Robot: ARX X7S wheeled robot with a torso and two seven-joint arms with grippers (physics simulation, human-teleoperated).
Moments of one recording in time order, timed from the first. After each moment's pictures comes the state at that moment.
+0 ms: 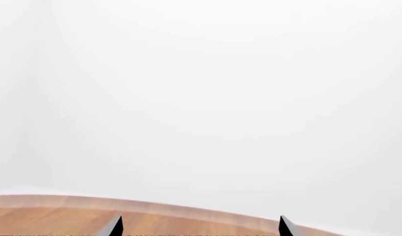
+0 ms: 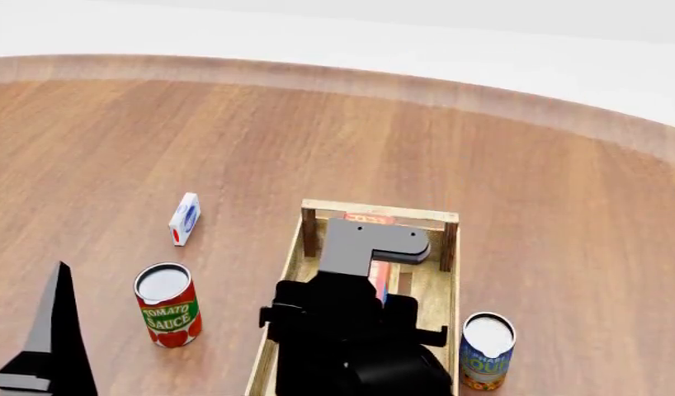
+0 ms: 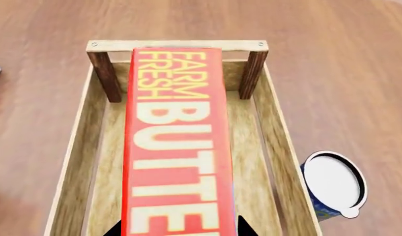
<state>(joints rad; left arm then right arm) -0.02 -0.47 0.22 0.84 -0.51 -0.29 -0.49 1.02 0.02 -0.85 0.77 1.15 0.51 0.89</state>
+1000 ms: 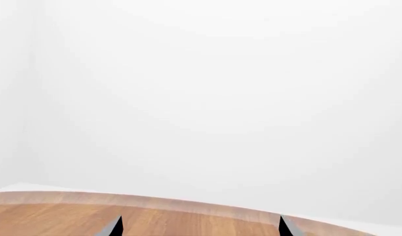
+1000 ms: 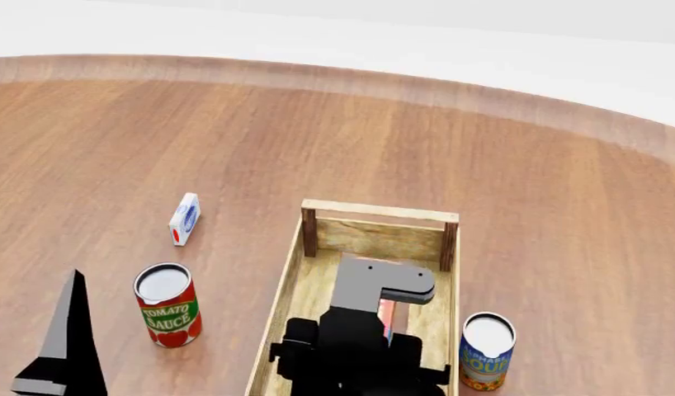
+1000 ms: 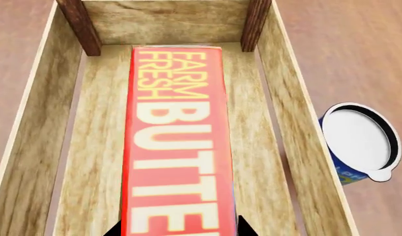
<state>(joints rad) -0.02 -0.48 0.25 0.80 -0.49 -0.27 -0.49 1.11 0.00 -1.57 1.01 1.81 0.18 0.77</state>
